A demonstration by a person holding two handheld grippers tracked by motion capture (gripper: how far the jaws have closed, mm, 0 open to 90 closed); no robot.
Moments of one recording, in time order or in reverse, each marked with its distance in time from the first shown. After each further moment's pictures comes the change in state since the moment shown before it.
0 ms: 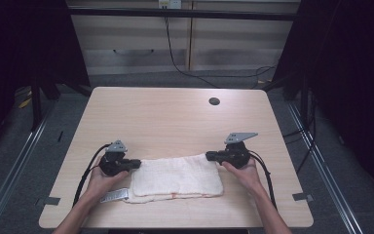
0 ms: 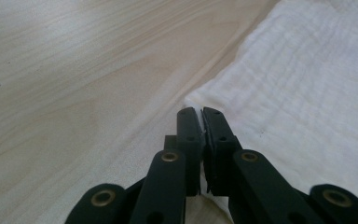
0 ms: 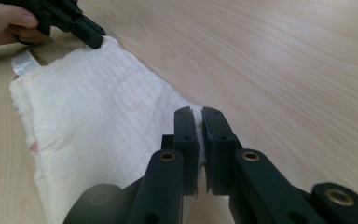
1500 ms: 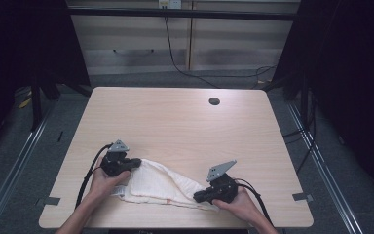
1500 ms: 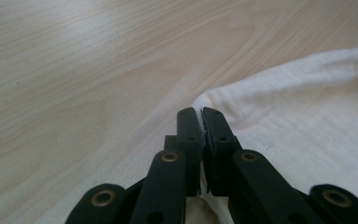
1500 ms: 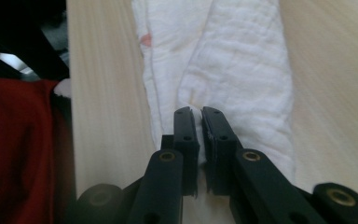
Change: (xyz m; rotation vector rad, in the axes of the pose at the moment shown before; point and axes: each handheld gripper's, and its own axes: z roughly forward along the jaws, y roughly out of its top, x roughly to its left) left arm -0.006 0.003 0.002 0.000 0.082 -0.013; right arm 0.081 -0.038 0.017 0.260 0.222 -0.109
